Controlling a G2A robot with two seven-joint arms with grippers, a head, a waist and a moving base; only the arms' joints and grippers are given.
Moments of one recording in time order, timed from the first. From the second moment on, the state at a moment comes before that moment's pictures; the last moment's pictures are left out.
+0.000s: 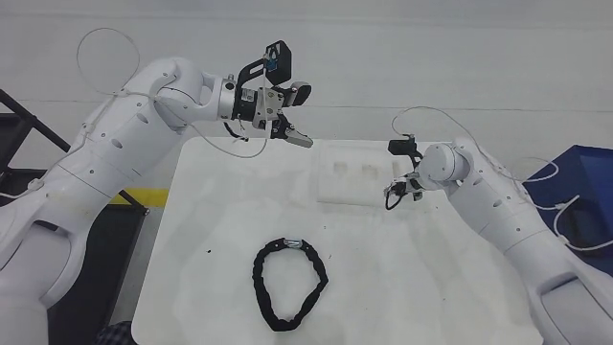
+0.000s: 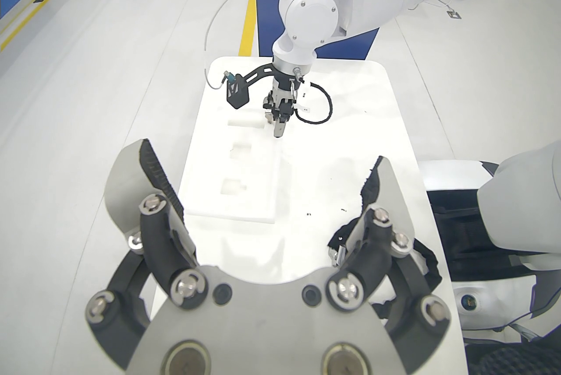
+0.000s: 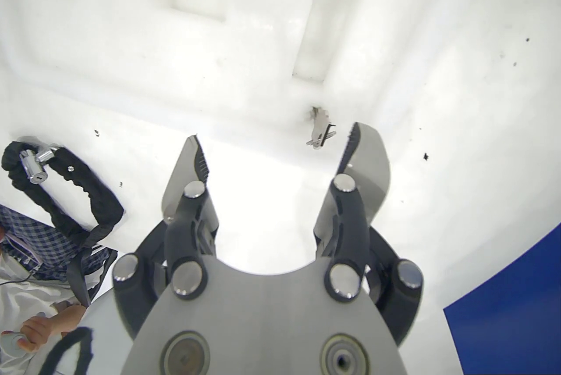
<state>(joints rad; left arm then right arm) 0.21 -0.89 -0.40 -1.21 0.24 -1.01 -0.46 -0.58 -1.19 0.66 -0.92 -0.50 0.15 1.16</state>
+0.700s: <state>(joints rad) 0.21 -0.89 -0.40 -1.21 0.24 -1.01 -0.46 -0.57 -1.23 0.65 -0.83 -0.54 0.21 1.12</state>
